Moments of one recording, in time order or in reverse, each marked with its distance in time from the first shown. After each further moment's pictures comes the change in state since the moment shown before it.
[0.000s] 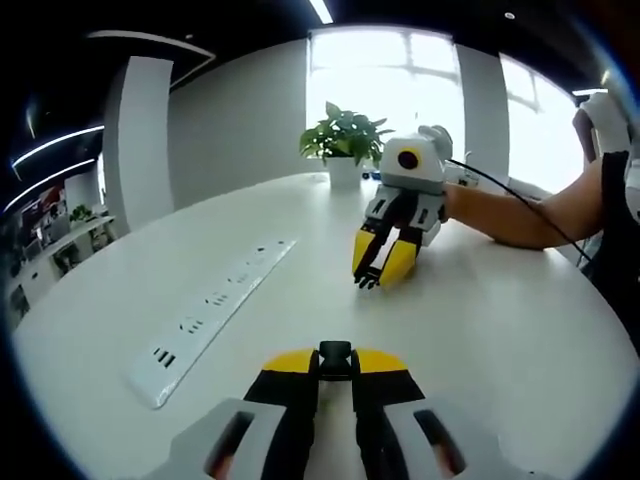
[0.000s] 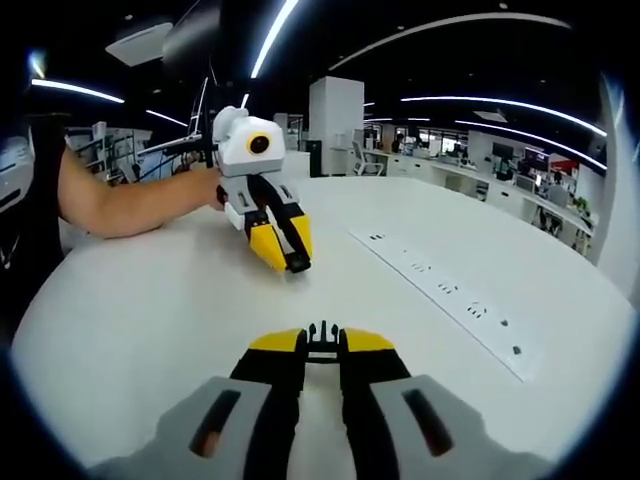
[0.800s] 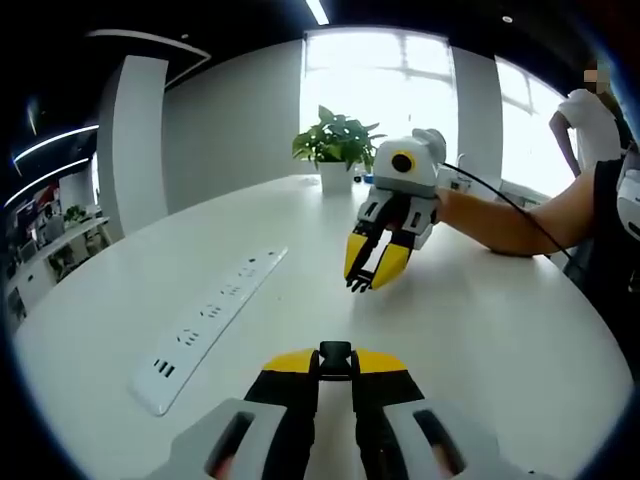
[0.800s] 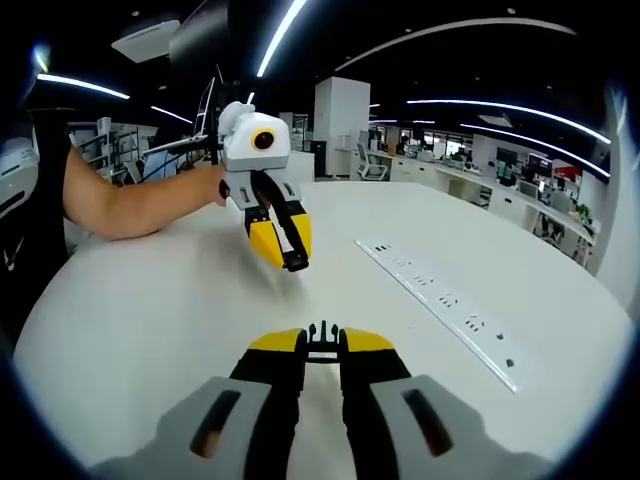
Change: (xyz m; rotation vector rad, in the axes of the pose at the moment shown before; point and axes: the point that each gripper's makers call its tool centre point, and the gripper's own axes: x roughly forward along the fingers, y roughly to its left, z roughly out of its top) left arm -0.009 -0.011 0.013 0.006 0.005 -0.031; right arm -0.006 0.005 0.011 -0.022 0.001 0.008
